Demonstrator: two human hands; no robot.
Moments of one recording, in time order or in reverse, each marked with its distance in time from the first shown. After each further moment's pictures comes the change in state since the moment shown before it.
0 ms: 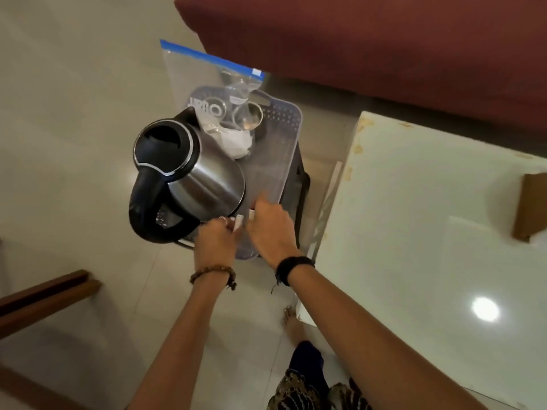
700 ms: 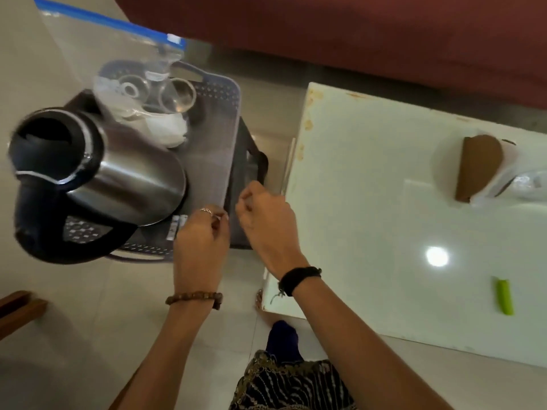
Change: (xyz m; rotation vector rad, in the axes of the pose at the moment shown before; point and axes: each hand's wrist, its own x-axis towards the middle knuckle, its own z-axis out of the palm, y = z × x) left_hand -0.033 0.046 0.024 -0.134 0.107 0.334; right_hand -0.014 0.051 -0.044 -0.040 0.170 0.040
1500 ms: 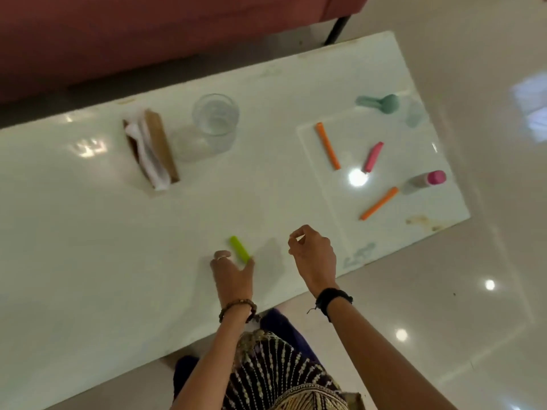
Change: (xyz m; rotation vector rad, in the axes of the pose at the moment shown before) left_hand -0.268 0.328 0.393 -0.005 -0.573 -0.169; right_hand -0.253 0.489 -0.277 0.304 0.357 0.923
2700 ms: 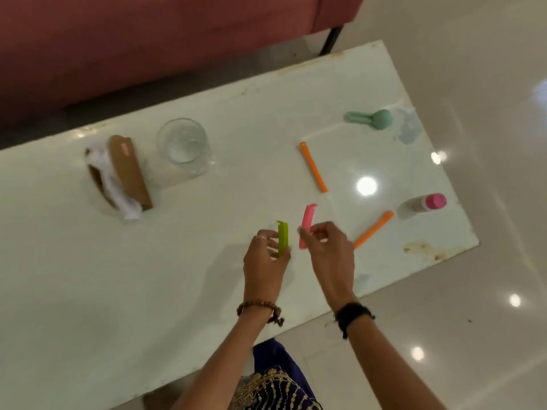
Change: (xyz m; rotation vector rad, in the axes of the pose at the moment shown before) left_hand -0.008 0.108 0.054 -0.173 -0.147 0.305; right_hand 0.063 0.015 -0.055 0.301 0.157 -0.010
